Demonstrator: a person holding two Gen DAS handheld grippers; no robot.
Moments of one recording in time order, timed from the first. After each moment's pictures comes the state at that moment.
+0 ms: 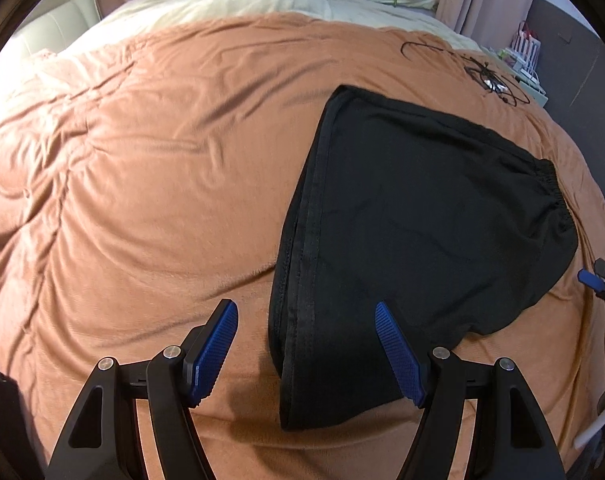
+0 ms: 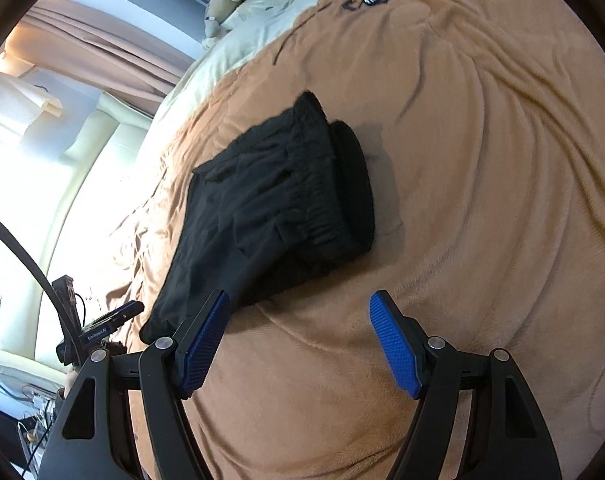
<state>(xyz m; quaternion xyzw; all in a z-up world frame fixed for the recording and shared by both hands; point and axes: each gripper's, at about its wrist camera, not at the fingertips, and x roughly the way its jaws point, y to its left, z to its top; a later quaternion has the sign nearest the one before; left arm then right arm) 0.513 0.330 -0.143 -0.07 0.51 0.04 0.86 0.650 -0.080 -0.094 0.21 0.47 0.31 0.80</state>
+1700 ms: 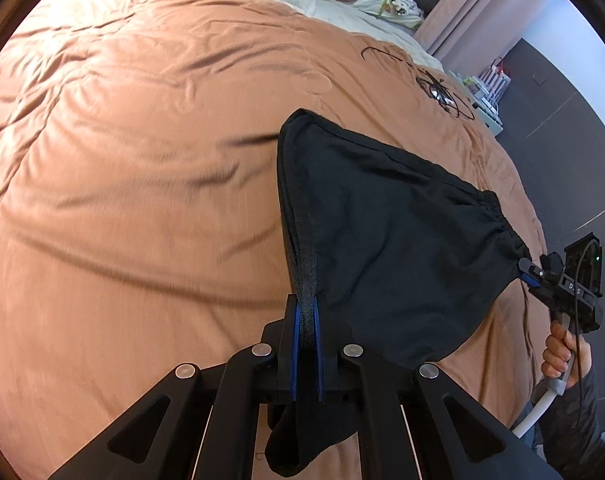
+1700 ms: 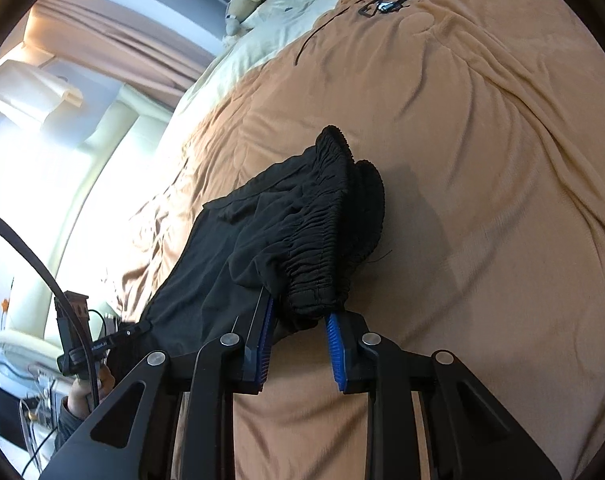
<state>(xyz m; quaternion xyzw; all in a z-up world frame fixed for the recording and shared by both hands) 0.405 0.304 -0.118 -0.20 0.50 -0.03 0.84 0.597 -0.105 -0.081 0.20 0.45 0.34 0.80</state>
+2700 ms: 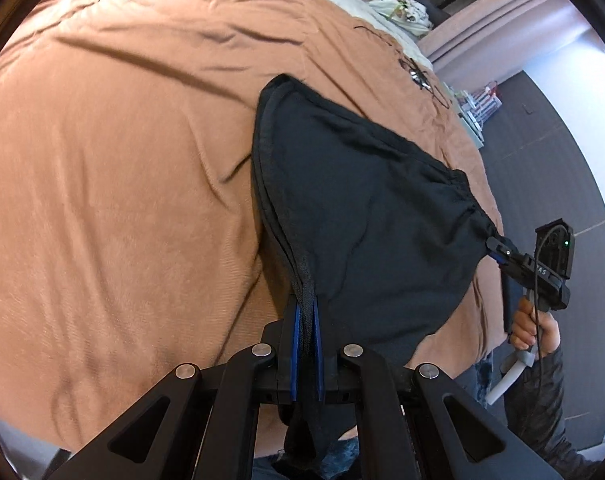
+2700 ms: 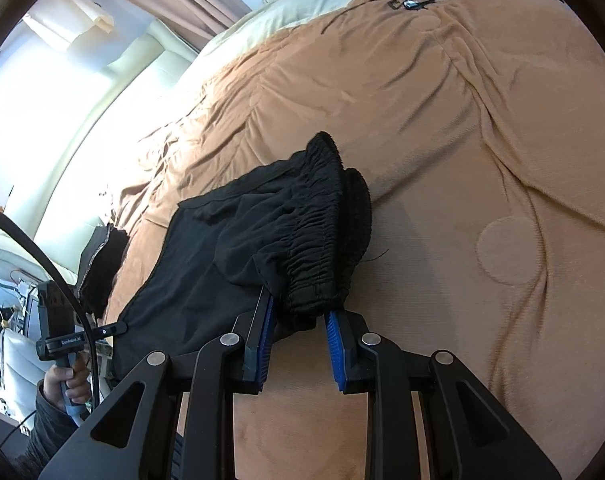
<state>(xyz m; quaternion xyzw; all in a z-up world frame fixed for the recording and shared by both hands) 0.288 0.232 -0.153 -0.31 0.50 -0.04 0.81 0.550 -0.169 -0.051 0.09 0.47 0.37 0.79</state>
